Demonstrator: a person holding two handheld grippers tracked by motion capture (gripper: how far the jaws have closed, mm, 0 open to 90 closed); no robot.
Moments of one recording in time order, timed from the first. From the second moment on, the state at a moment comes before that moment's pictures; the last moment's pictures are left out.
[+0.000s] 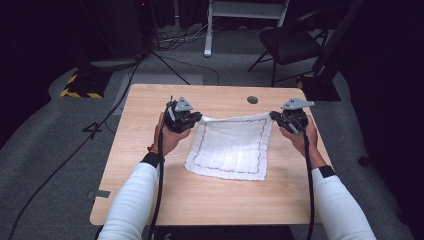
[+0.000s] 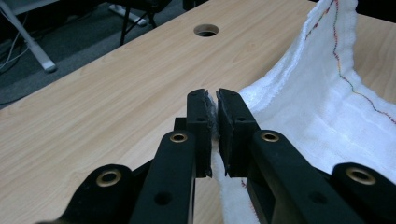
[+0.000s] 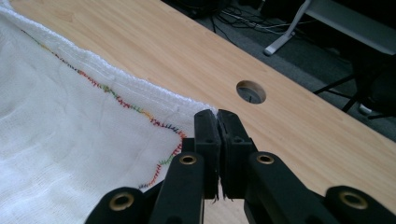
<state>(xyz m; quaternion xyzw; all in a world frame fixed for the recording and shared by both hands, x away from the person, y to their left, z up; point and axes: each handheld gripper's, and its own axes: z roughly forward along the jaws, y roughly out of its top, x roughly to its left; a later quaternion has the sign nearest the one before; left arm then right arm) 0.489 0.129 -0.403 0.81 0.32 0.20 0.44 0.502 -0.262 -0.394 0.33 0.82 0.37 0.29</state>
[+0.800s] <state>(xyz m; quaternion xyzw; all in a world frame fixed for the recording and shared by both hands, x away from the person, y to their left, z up) 0.535 0.118 -0.447 0.82 0.39 0.22 0.35 0.554 -0.242 -0.429 0.38 0.82 0.32 0.28</state>
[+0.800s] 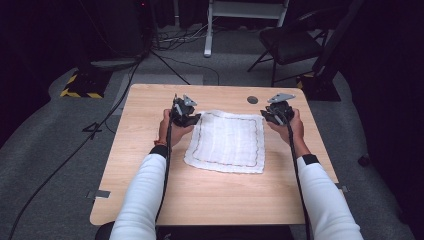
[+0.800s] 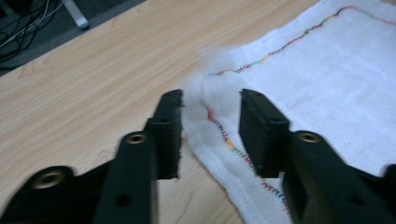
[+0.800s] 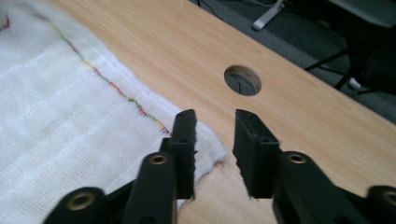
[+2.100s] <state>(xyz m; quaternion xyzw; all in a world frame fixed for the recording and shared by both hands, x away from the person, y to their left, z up) 0.418 0.153 -0.495 0.87 0.35 0.11 0.33 0.411 -0.262 -0.486 0.30 0.89 0.30 0.15</state>
